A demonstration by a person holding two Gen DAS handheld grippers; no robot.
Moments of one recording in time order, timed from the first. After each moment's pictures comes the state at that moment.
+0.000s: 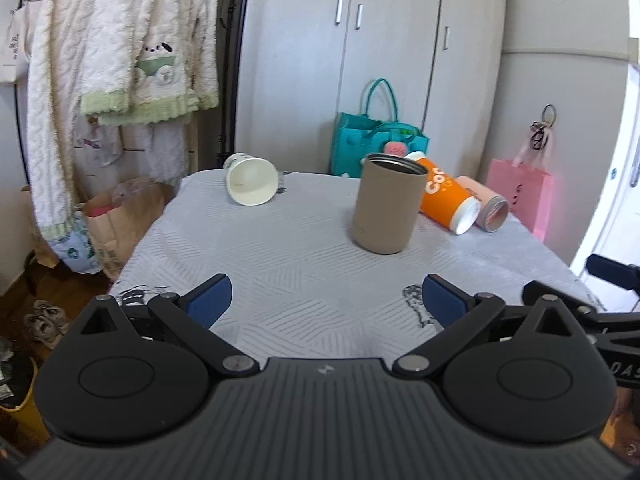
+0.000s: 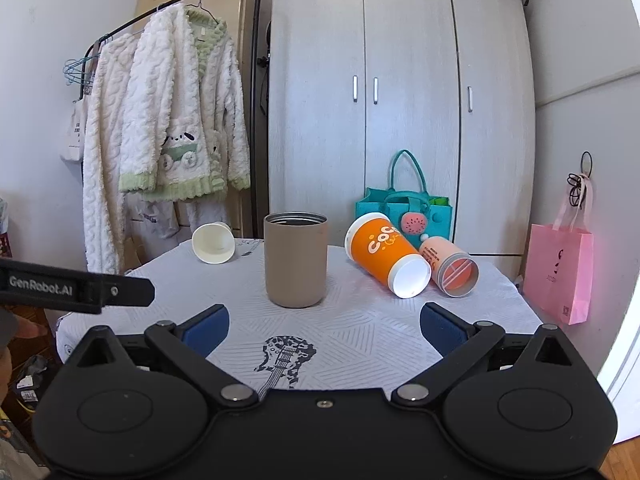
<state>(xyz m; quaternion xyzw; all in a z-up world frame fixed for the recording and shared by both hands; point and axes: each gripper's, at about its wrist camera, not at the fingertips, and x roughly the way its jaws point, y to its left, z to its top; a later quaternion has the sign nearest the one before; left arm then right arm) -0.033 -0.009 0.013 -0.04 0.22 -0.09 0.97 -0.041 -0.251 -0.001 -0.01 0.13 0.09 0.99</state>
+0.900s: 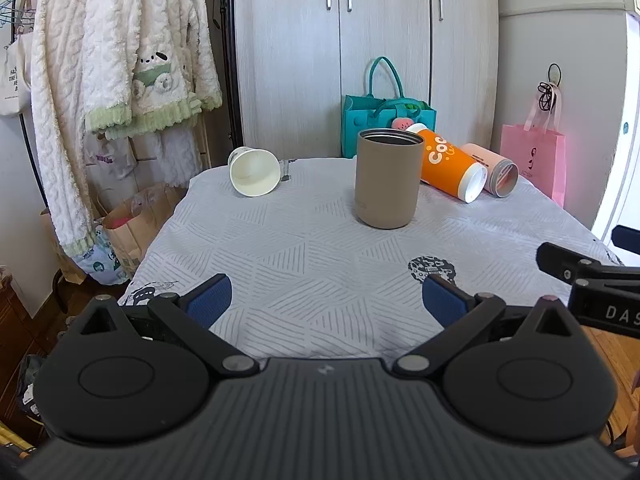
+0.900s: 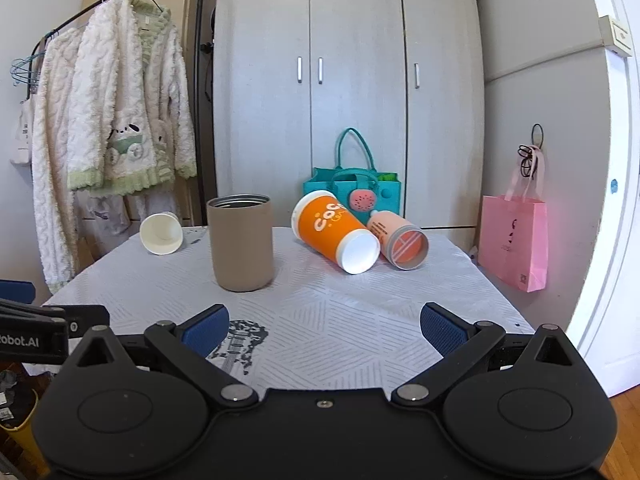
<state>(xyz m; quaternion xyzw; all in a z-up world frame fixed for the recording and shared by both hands) -0.043 -0.032 0.008 0.02 0.24 -0.07 0.97 -0.039 -0.261 -0.008 0.01 0.16 0.01 0.99</state>
